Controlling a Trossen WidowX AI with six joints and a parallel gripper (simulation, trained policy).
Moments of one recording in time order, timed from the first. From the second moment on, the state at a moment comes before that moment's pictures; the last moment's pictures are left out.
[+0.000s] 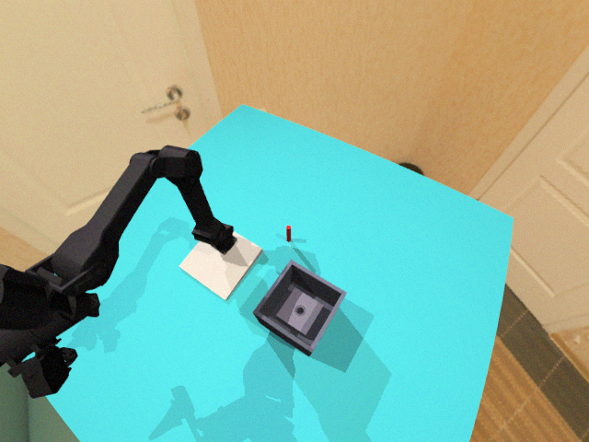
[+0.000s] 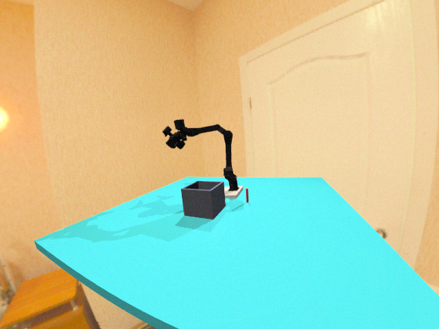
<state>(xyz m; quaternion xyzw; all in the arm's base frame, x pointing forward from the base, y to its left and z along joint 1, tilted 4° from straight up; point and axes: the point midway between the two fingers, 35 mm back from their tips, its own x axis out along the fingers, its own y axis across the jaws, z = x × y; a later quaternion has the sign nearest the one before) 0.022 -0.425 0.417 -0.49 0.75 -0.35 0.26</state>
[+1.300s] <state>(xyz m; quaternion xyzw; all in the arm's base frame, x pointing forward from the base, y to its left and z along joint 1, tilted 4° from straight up) 0.218 -0.307 0.442 -0.47 0.39 -0.43 0.67</state>
